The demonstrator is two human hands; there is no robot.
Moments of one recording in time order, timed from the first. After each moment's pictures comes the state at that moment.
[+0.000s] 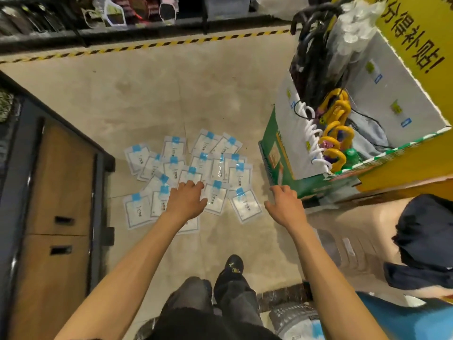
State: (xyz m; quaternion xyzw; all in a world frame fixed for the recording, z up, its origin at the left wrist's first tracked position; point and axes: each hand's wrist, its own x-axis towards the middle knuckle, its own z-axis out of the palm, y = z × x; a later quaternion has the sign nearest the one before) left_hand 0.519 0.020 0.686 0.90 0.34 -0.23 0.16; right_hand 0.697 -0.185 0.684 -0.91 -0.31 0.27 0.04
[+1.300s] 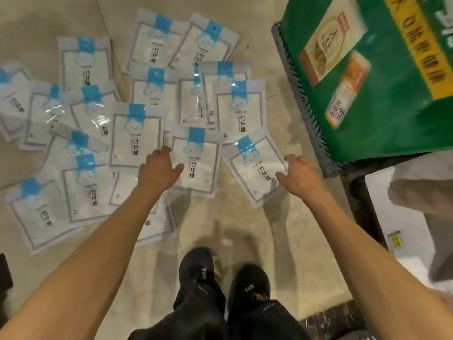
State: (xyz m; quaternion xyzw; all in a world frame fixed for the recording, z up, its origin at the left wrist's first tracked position) left_hand 0.620 0.160 0.052 0.84 0.42 -0.24 0.26; right_hand 0.816 -0.117 0.060 -0.91 -0.19 0.37 0.01
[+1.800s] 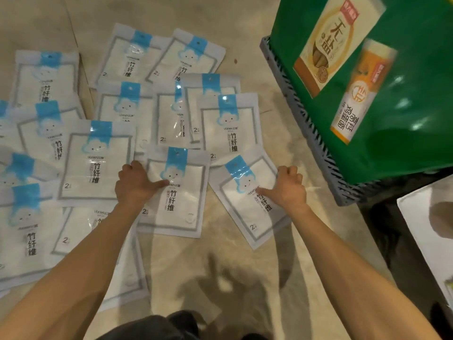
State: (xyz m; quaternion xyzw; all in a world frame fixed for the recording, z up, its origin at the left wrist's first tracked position) left_hand 0.643 0.196 -0.110 0.82 0.50 -0.17 0.21; right_hand 0.842 -0.103 -0.103 -0.95 -0.15 0.29 0.01
